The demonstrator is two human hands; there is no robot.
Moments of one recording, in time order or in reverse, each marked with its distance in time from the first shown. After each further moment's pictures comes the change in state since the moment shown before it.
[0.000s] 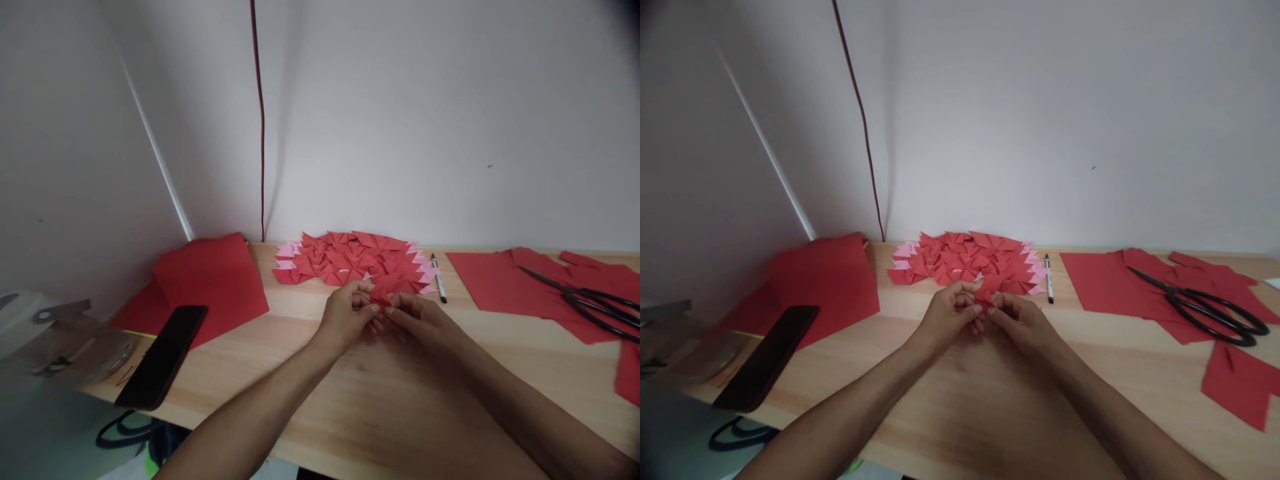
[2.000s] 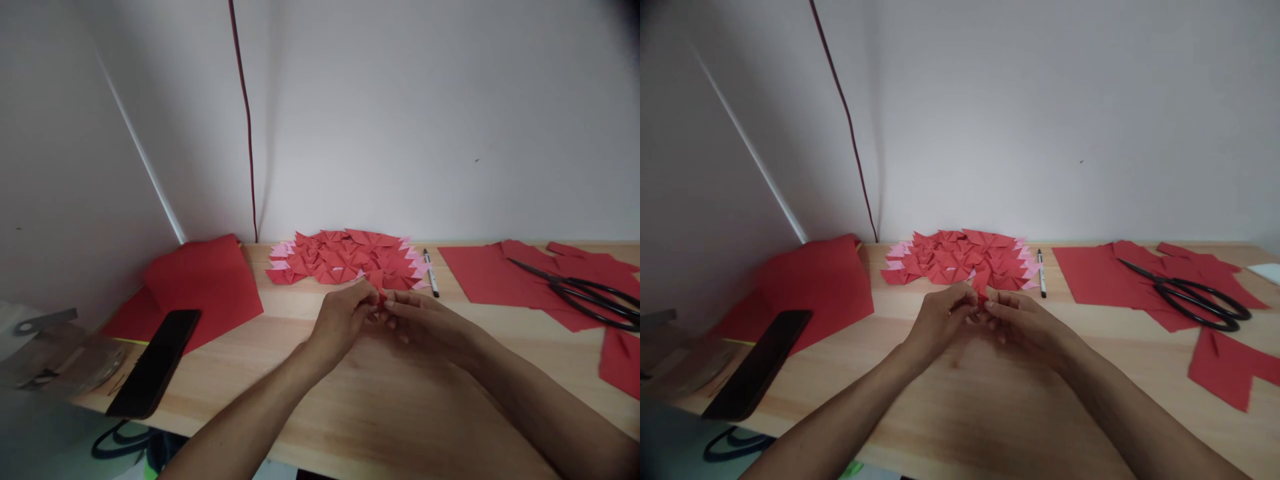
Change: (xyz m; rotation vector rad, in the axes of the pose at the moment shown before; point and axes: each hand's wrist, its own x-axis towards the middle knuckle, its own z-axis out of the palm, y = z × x) left_hand -0.011 0.016 0.000 0.479 -0.061 0.283; right_hand -0.005 -0.013 -0.006 0.550 -0.169 0.215
